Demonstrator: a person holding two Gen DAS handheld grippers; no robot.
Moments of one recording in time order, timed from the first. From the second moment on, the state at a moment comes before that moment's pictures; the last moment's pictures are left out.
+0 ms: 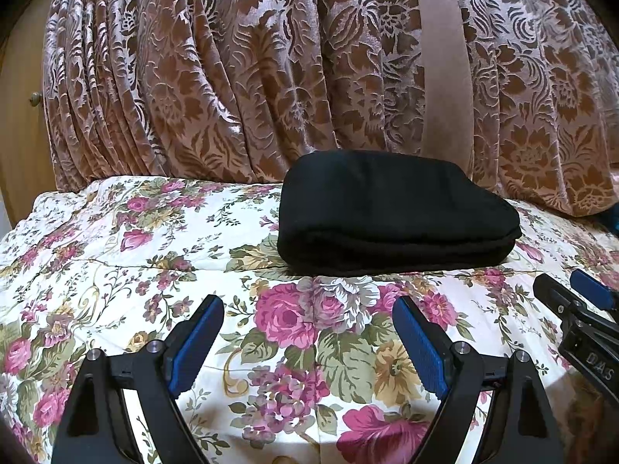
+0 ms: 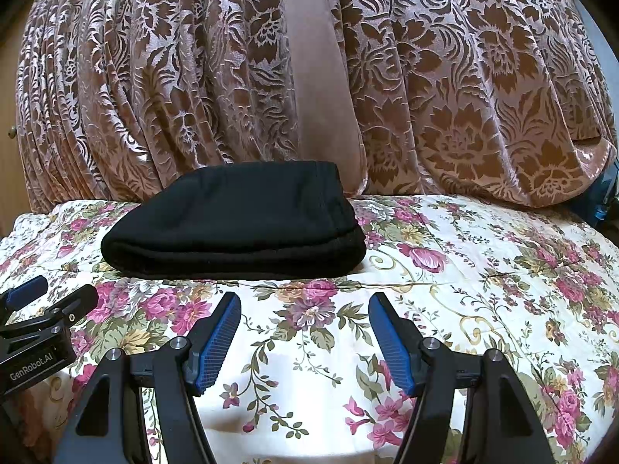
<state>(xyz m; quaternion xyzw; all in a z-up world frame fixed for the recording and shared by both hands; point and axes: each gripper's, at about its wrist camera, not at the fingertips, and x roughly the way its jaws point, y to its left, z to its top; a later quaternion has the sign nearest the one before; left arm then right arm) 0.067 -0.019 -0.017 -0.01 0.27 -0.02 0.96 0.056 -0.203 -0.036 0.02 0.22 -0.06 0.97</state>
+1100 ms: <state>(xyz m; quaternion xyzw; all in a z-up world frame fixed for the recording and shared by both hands) 0.071 -0.016 -0.020 -0.01 0.29 -0.02 0.96 0.057 -0.205 -0.040 0.03 0.23 -0.06 0.97</state>
